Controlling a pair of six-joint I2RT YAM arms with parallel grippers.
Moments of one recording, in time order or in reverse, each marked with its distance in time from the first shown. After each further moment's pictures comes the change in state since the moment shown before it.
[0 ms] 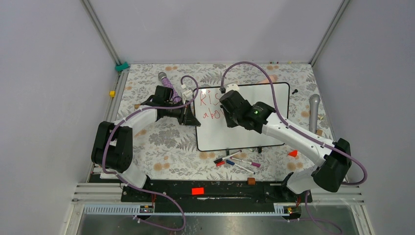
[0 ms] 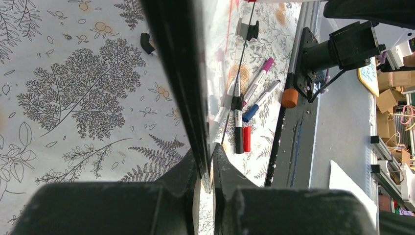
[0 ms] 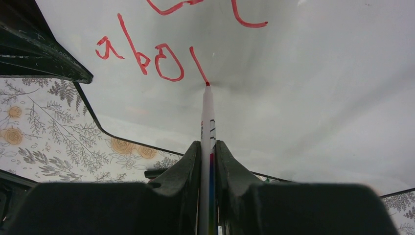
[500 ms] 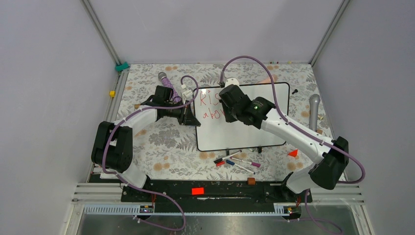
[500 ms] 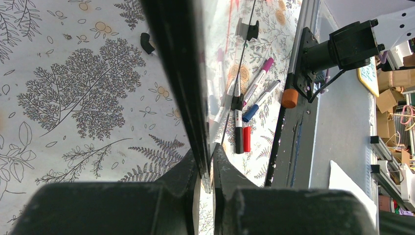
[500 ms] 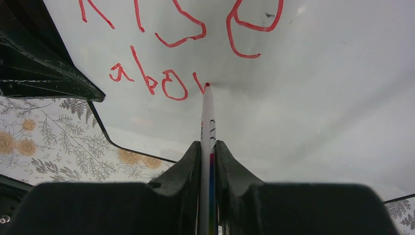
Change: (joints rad) left arm 0.000 0.000 0.000 0.000 0.000 0.000; right arm -0.019 0.040 0.090 -0.018 -0.001 -0.015
